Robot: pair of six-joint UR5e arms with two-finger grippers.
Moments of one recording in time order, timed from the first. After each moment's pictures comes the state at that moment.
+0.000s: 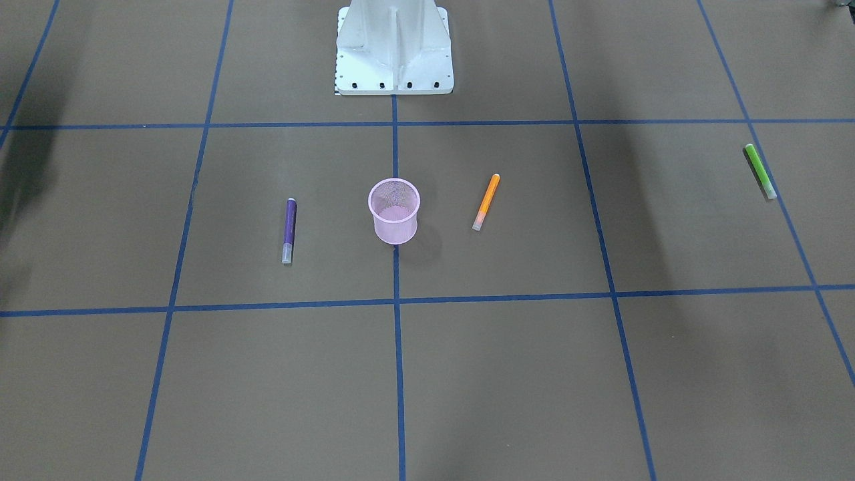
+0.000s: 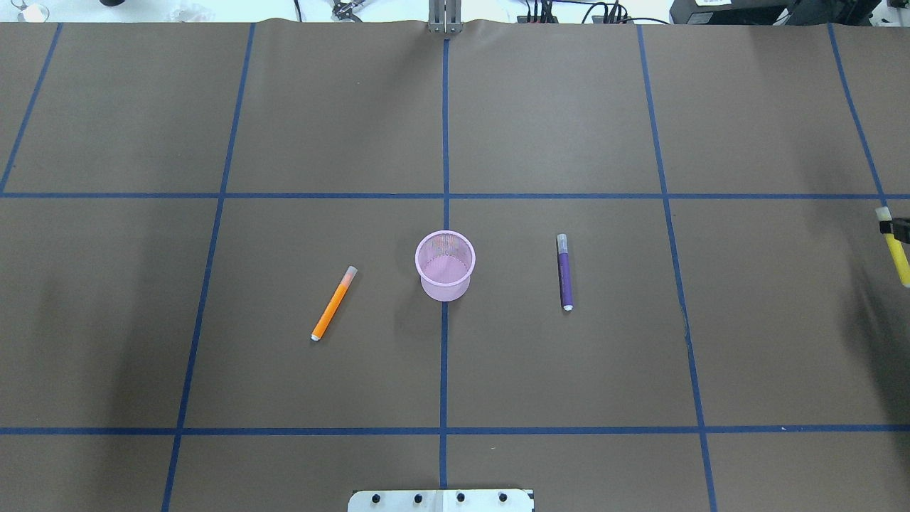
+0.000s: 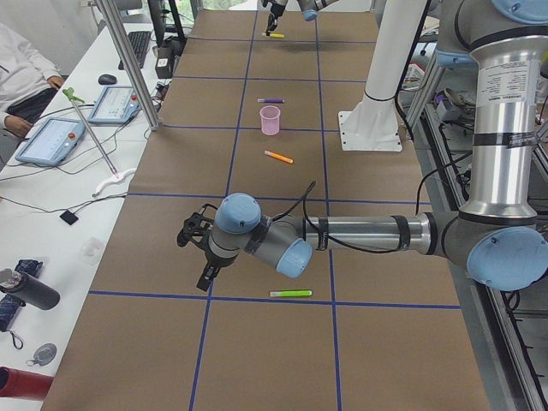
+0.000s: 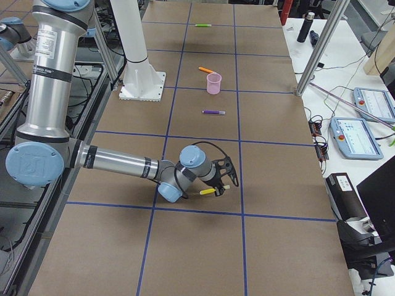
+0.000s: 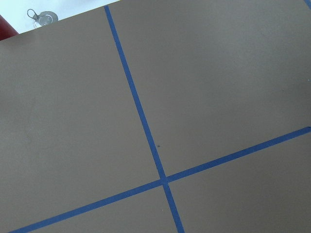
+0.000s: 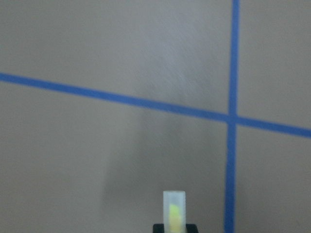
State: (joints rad) left arm -1.55 -1.53 -1.58 -2.12 -2.33 -0.03; right arm 1.17 -1.73 1.51 -0.47 2.06 0.59
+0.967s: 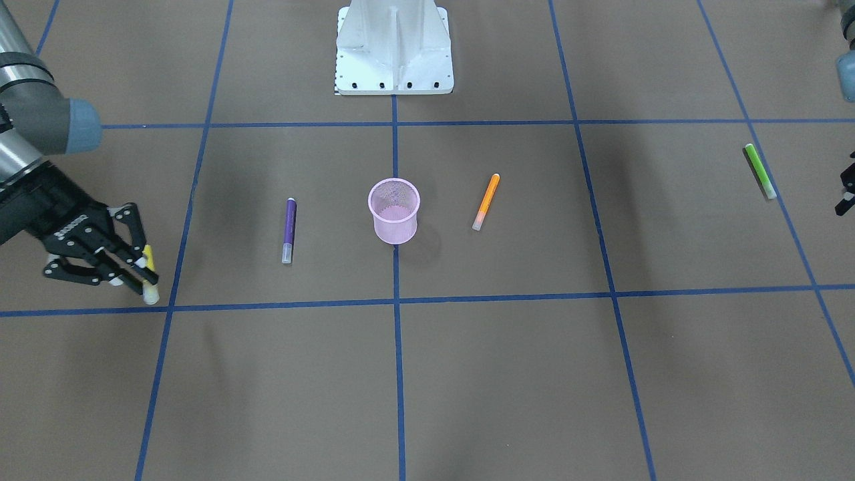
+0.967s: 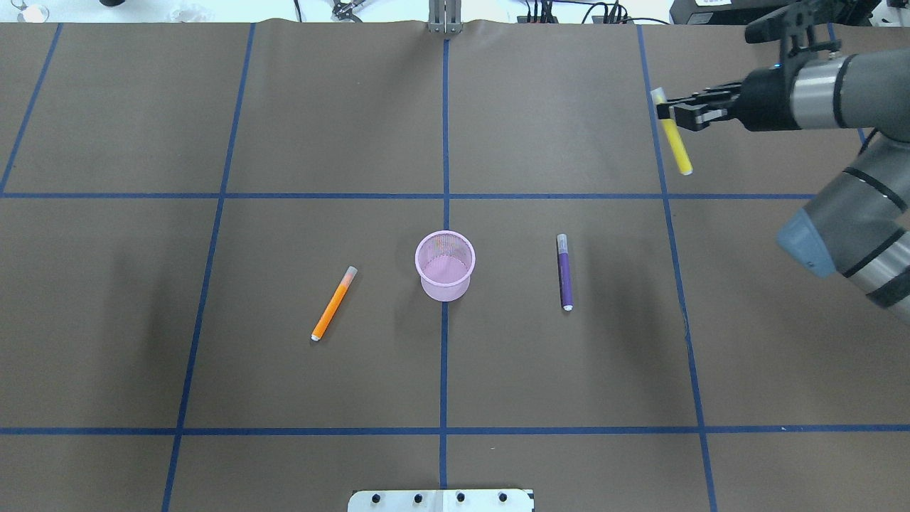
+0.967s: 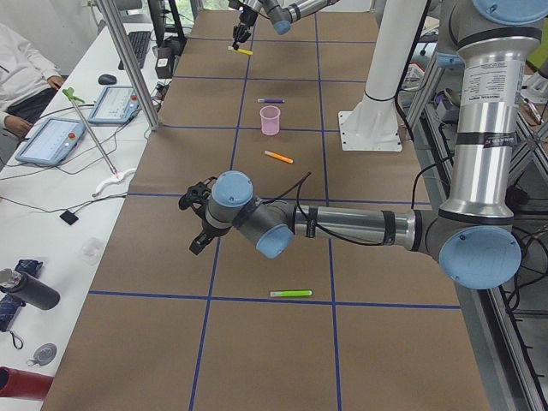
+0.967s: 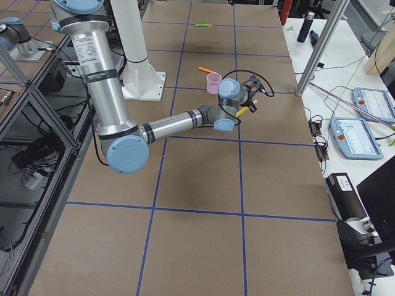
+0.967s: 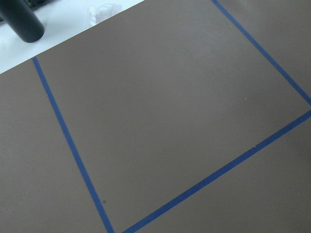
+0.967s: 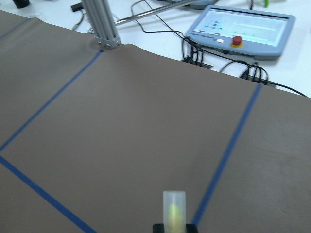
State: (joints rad) left arm -1.40 -1.60 -1.58 -2.26 -2.33 -0.05; right arm 0.98 -1.26 1.59 -0.47 2.06 0.75
